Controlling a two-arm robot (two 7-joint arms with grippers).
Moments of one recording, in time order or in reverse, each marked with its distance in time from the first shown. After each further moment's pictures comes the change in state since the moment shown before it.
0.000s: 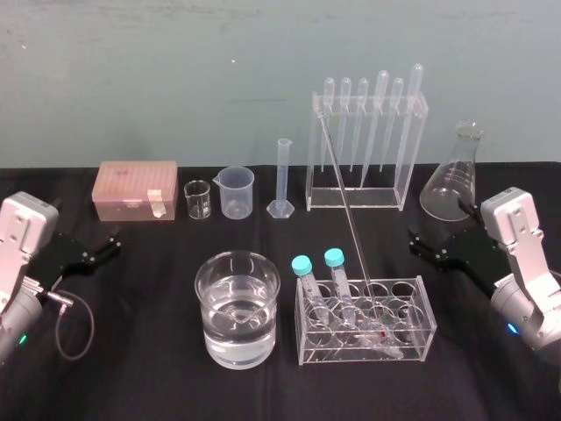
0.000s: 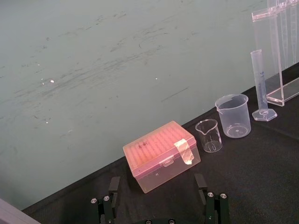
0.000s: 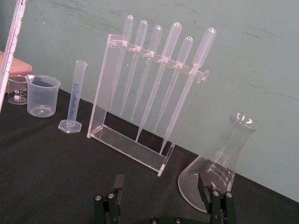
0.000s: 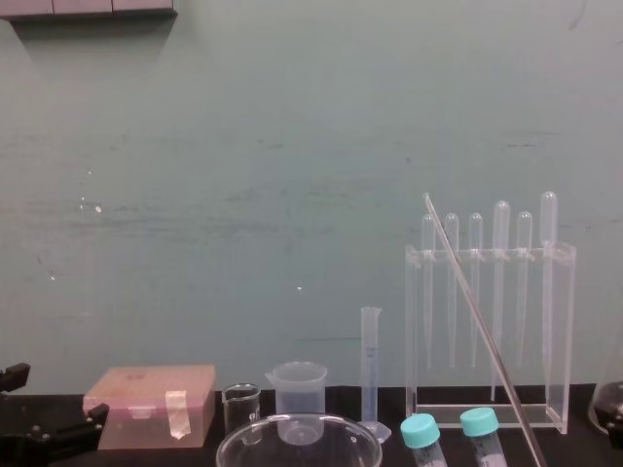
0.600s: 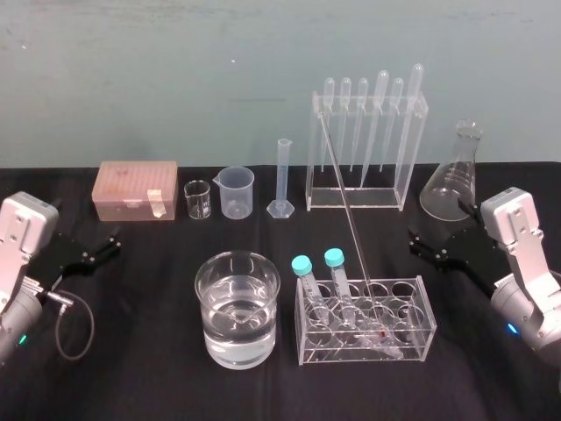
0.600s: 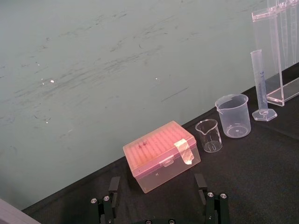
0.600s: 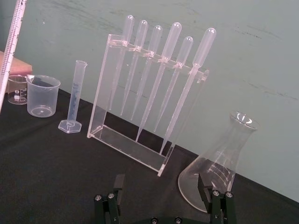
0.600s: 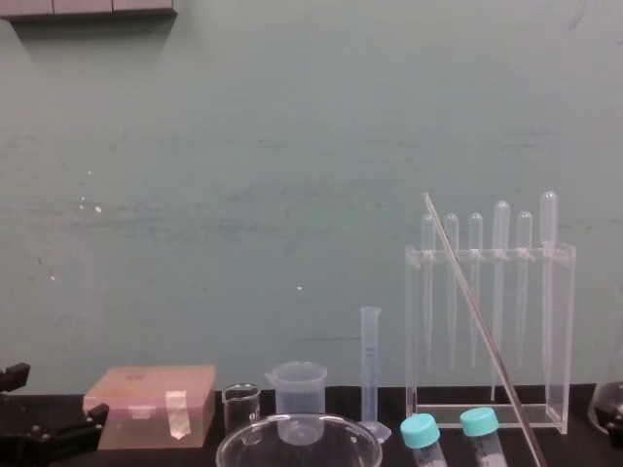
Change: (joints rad) left arm 0.000 0.000 0.000 0.000 0.000 0.000 0.000; right arm 0.000 0.000 0.000 0.000 0.000 0.000 0.000
